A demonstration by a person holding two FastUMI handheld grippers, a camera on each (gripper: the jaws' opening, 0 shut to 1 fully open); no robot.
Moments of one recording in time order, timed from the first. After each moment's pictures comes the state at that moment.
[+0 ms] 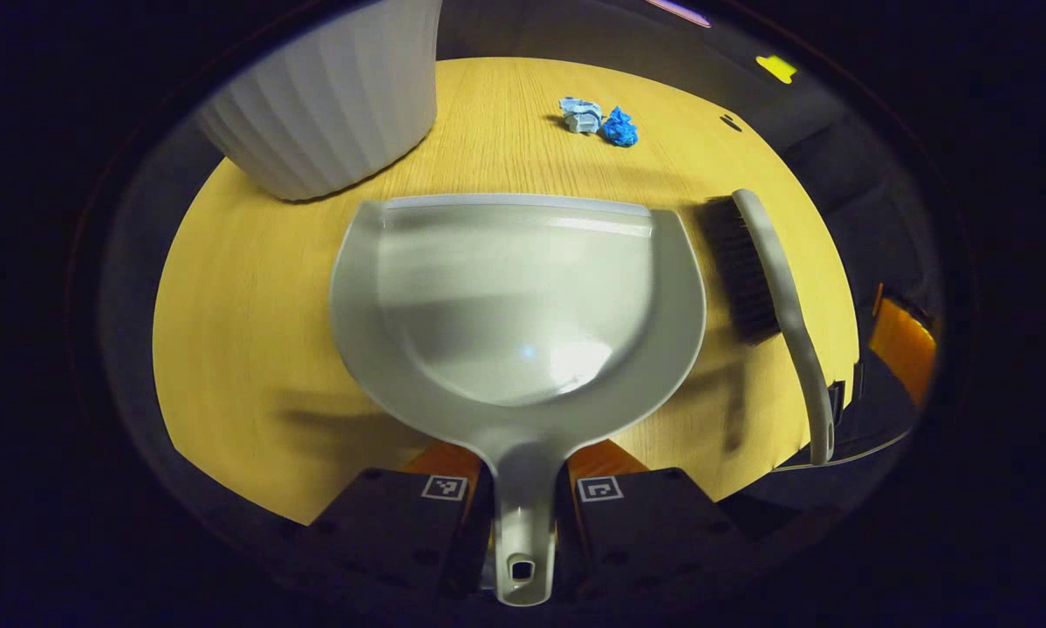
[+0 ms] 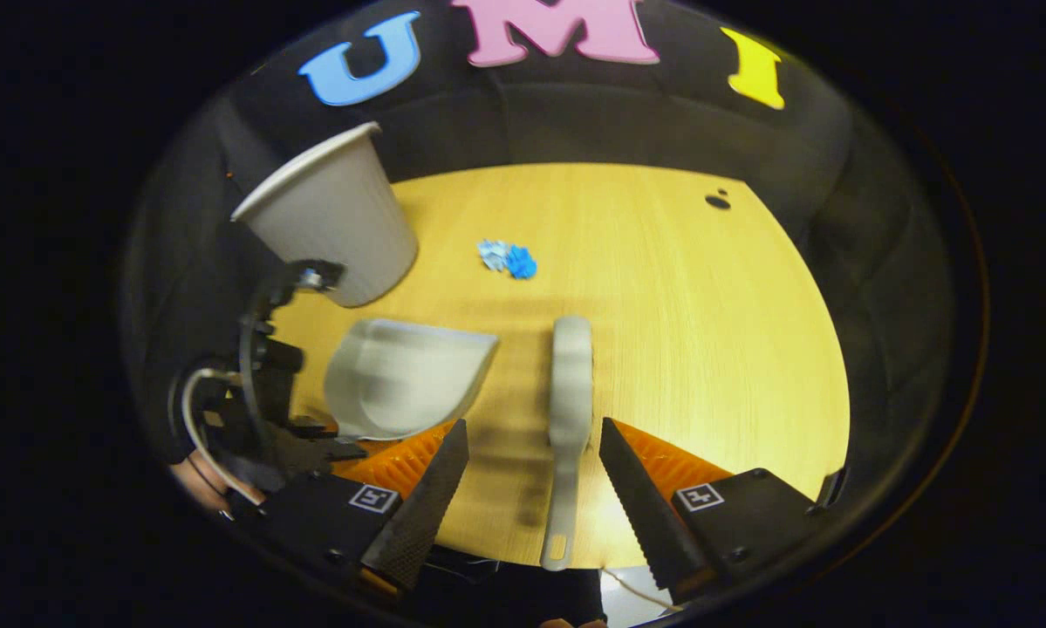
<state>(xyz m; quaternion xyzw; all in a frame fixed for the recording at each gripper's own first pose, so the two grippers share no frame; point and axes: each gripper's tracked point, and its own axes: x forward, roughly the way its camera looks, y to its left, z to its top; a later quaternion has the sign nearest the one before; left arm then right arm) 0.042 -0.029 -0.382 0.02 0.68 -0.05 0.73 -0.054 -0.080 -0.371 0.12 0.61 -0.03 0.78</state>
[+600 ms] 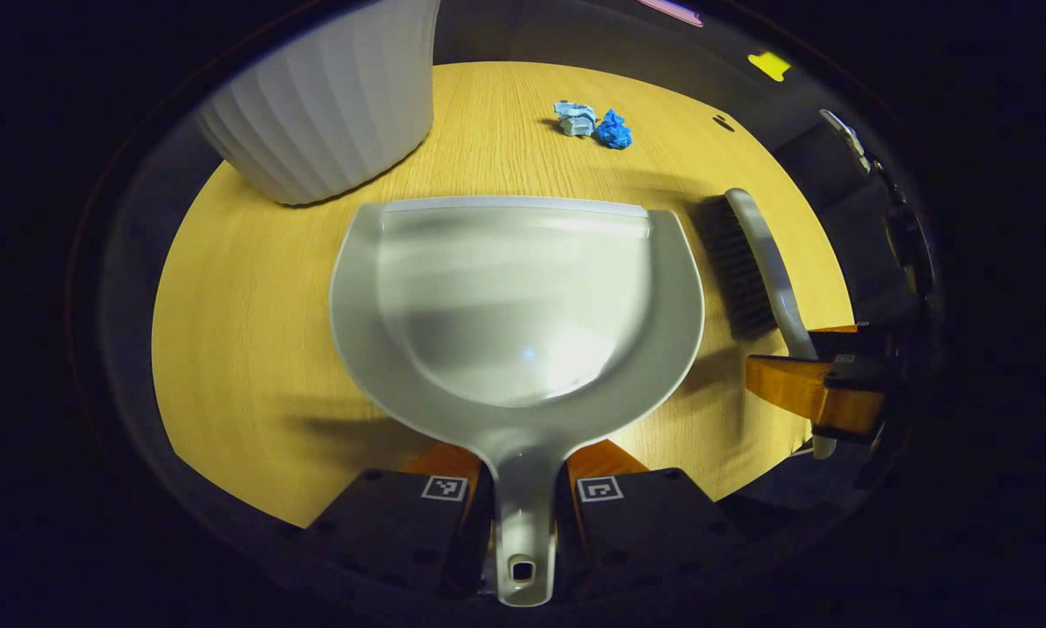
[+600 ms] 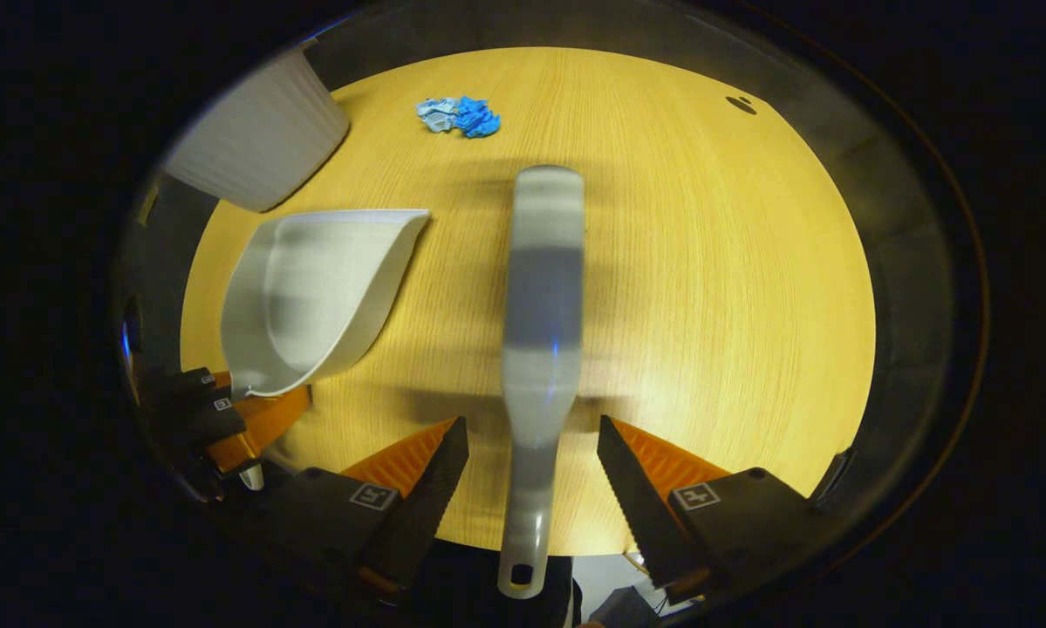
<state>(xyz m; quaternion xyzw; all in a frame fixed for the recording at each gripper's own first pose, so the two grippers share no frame) 0.042 -0.029 -0.382 0.02 0.67 -0.05 0.74 -0.093 -0.089 -0.456 0.08 0.74 -0.03 0.67</state>
